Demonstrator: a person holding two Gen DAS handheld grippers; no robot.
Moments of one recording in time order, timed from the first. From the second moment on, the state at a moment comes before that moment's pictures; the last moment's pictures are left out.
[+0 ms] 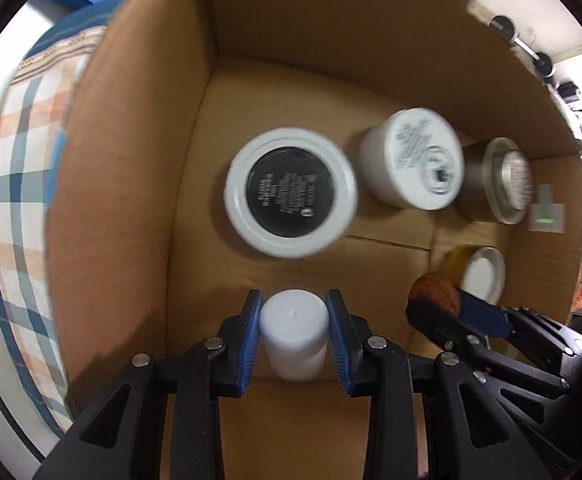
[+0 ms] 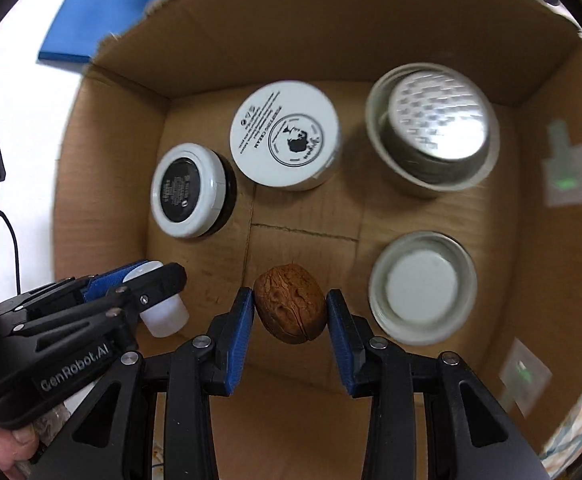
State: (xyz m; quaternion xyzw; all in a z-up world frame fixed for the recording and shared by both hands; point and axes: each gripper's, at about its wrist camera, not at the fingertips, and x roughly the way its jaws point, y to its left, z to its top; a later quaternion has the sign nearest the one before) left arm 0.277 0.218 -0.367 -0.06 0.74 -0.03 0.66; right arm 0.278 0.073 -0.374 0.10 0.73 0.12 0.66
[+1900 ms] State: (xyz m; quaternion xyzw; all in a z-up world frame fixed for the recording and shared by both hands) left arm 0.175 0.140 -0.146 -0.02 0.59 -0.03 0.81; right arm 0.170 -0.033 -0.167 0.08 0.63 0.08 0.77
